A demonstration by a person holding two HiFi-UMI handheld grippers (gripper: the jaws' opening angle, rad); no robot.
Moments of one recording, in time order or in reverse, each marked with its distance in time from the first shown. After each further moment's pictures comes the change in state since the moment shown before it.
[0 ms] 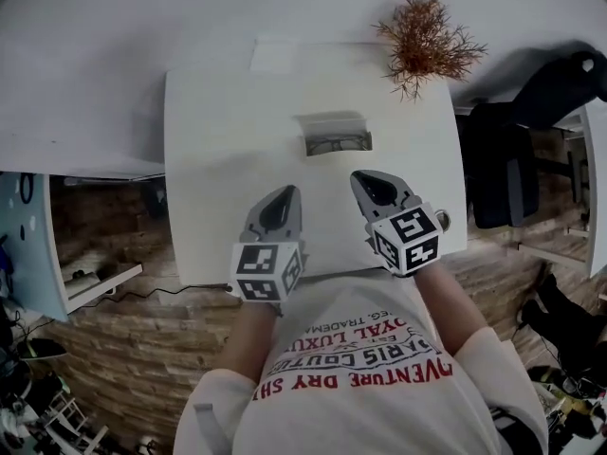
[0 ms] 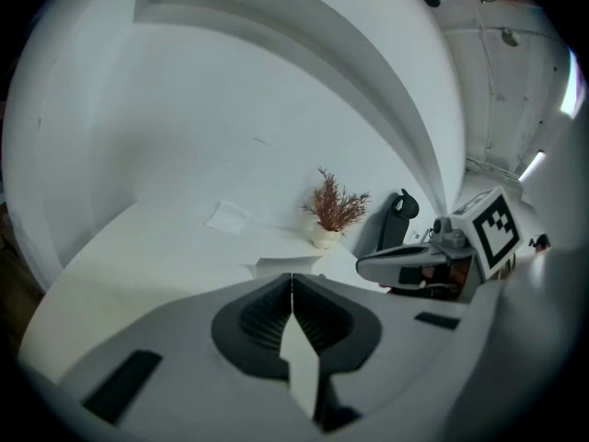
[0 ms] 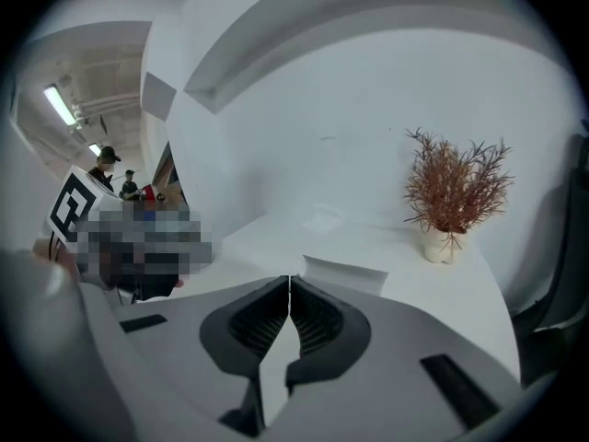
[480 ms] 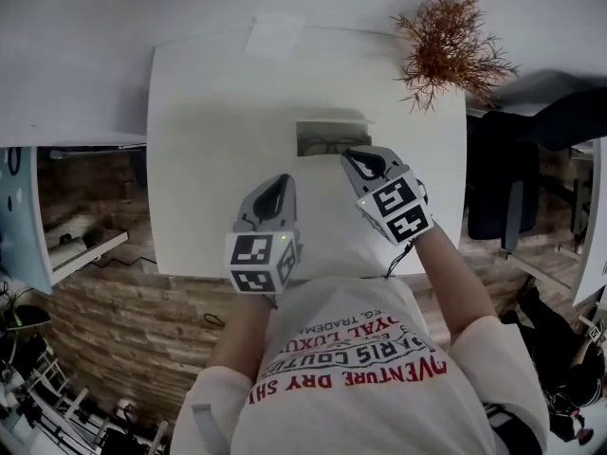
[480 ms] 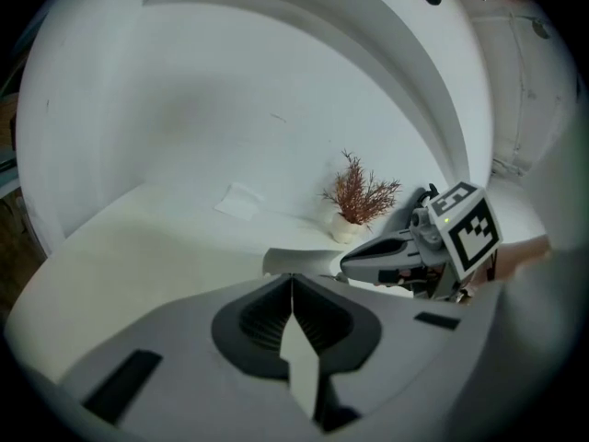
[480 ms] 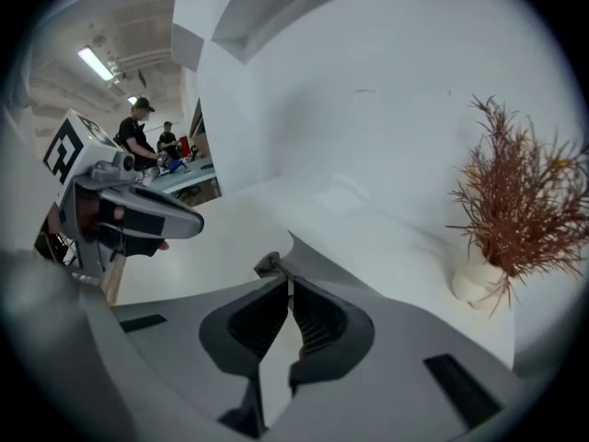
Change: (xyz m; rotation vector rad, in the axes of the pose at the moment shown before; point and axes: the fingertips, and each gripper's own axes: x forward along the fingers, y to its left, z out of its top) left arm 0.055 0.010 -0.013 -0.080 0.060 0.106; right arm 0.072 -0.049 -0.017 -0.262 0.203 0.160
